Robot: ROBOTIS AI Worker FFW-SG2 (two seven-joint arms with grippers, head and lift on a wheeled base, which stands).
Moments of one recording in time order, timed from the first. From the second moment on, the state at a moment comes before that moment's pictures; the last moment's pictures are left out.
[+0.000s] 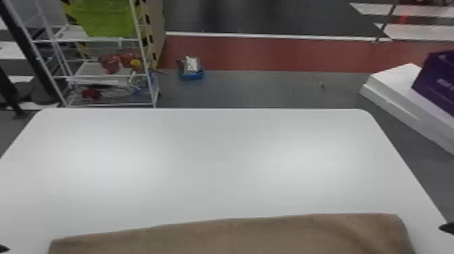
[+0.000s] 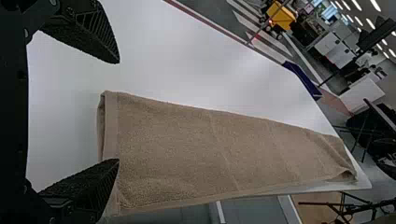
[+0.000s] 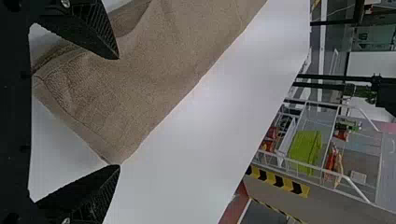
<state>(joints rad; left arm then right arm) 0.48 0.19 0.85 -1.68 -0.10 -0.87 -1.57 0.58 -0.28 -0.75 -1.89 0.01 -0.05 1.36</state>
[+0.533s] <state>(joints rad) 0.48 0.19 0.85 -1.68 -0.10 -0.87 -1.57 0.60 -0.27 -0.72 -1.90 0.02 -0.10 1.36</state>
